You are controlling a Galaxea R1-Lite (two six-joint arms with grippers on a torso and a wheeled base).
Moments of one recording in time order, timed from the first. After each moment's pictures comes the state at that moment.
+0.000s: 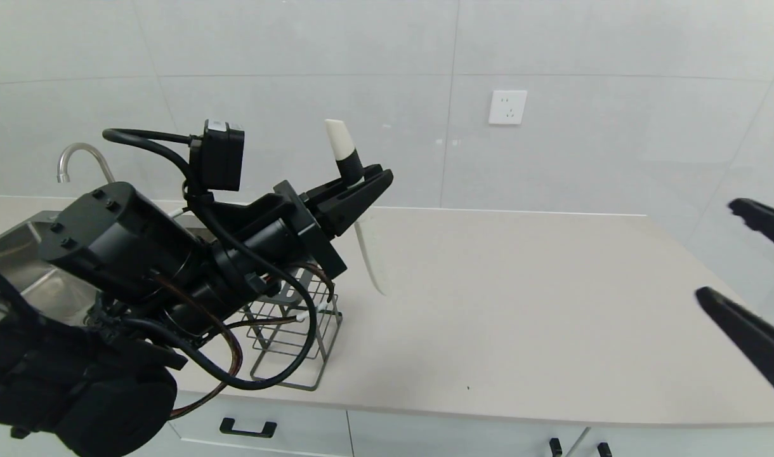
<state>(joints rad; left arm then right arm) -0.63 1.77 -0.63 -1.57 -0.41 -0.25 0.26 1.16 -0.06 -1.48 0.51 -0.05</state>
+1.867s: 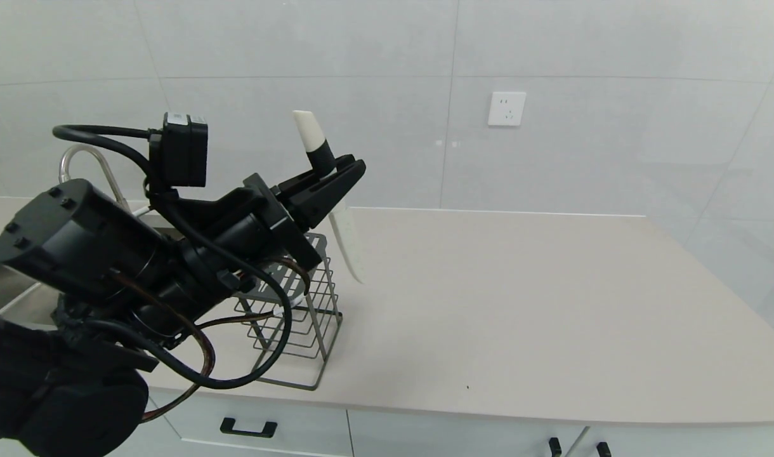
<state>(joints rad) -0.59 1.71 -0.59 -1.57 -0.39 -0.20 0.00 0.00 0.00 0.00 0.02 -0.03</state>
